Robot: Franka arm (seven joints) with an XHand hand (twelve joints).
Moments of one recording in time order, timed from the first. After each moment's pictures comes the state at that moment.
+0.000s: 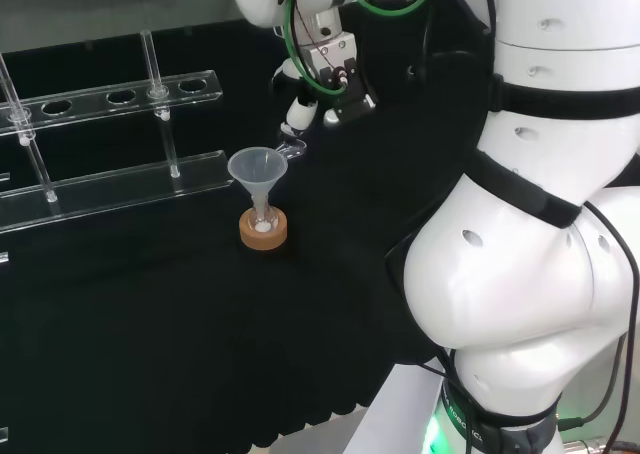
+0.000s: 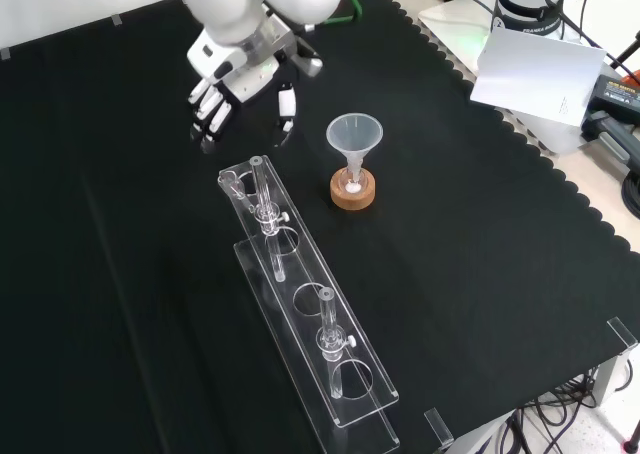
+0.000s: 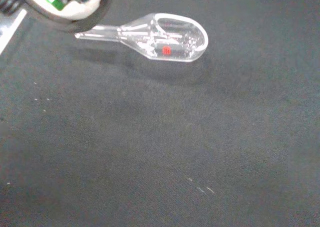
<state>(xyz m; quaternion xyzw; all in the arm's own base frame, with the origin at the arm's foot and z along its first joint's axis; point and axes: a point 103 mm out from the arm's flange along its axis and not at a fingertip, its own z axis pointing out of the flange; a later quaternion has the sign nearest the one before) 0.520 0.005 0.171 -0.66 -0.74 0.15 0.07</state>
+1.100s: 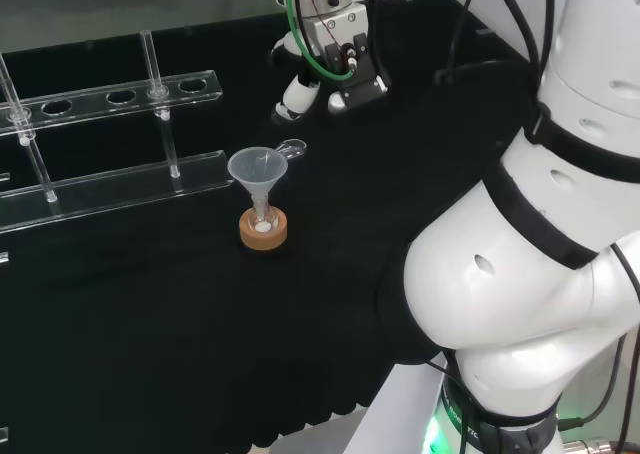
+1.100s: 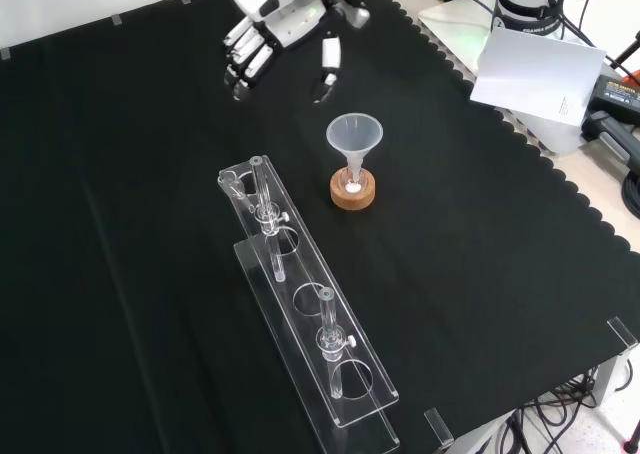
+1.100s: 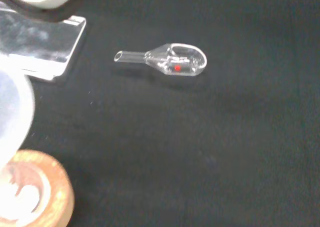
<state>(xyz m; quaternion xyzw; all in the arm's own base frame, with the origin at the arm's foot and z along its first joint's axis) 0.444 0.026 0.250 -0.67 -0.73 0.14 0.06</state>
